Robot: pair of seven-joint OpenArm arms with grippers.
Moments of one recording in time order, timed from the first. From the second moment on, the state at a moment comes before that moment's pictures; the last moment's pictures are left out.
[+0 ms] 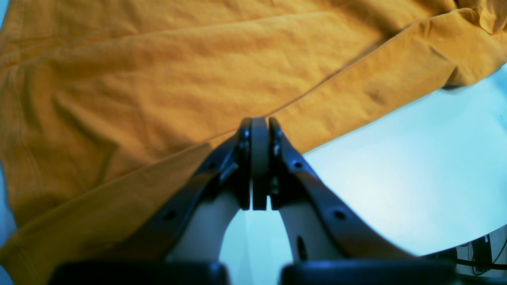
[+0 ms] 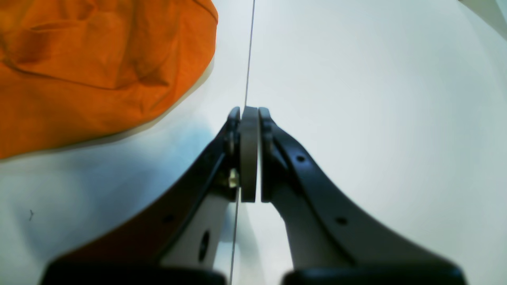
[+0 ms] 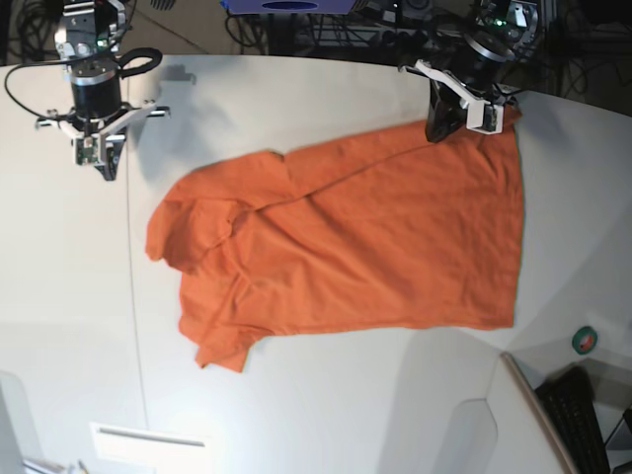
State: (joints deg) left arm 33.3 -17.3 -0.3 82.5 -16.4 -16.3 -6.9; right arm -29.3 6.1 5.5 86.5 -2.1 0.4 3.6
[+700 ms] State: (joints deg) left arm 33.1 -17.3 -0.3 82.5 -16.4 -16.3 -6.9; right arm -29.2 6.0 5.5 85.8 -2.1 0.4 4.2
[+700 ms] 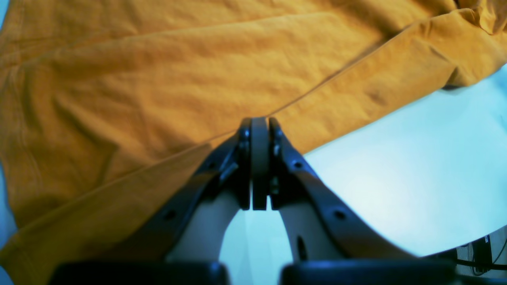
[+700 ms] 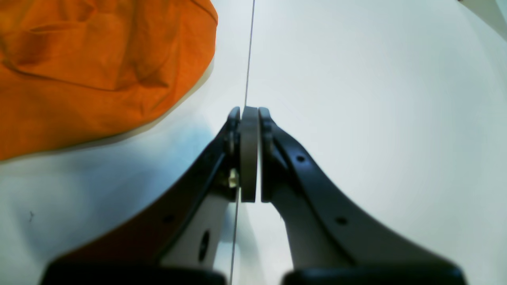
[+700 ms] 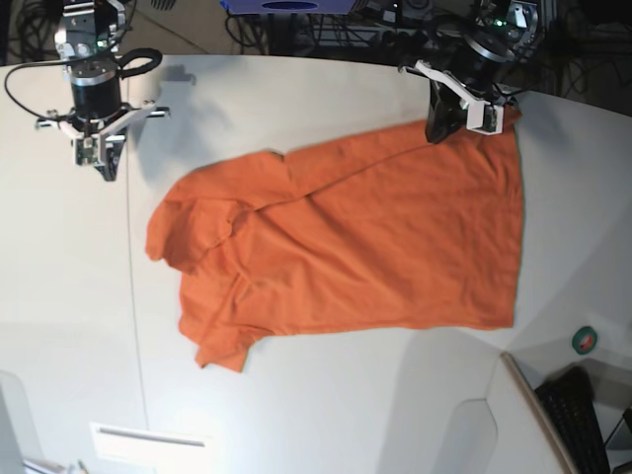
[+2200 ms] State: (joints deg) left arm 31.3 -18.5 -0.3 82.4 -16.0 -16.4 -6.5; right arm -34.0 10.1 5.3 89.2 -16.1 0.3 -8.3
